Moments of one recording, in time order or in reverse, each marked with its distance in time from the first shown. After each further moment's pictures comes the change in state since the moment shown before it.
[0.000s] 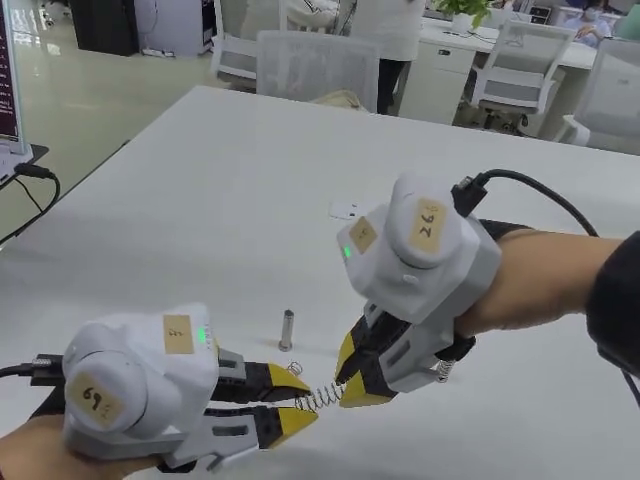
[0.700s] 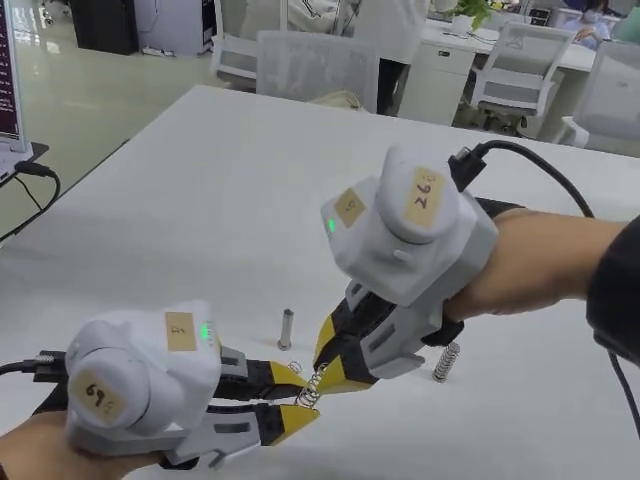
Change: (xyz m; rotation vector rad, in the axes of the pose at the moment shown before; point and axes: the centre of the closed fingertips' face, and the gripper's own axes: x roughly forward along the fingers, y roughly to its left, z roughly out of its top) left arm 0.002 -0.001 0.002 0.002 -0.008 0.000; right arm -0.008 0.001 0.027 -0.037 -0.041 -0.018
